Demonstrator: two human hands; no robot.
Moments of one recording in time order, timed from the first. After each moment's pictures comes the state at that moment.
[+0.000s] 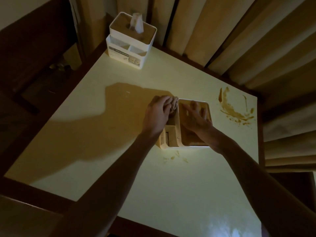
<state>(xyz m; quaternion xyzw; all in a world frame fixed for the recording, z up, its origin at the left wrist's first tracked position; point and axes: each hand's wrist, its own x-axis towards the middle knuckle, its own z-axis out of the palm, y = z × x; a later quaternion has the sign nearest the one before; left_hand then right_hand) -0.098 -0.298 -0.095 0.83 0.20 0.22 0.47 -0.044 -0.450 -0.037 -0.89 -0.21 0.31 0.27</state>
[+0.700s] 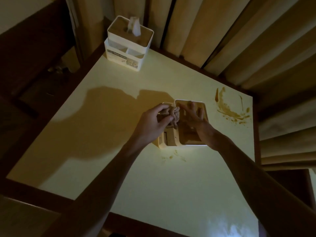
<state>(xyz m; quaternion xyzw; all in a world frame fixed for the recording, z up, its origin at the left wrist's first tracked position) -0.140 -0.290 -0.070 0.78 0.12 0.14 0.60 -0.040 -0.448 -0.039 -0.88 -0.19 0.33 0.29</state>
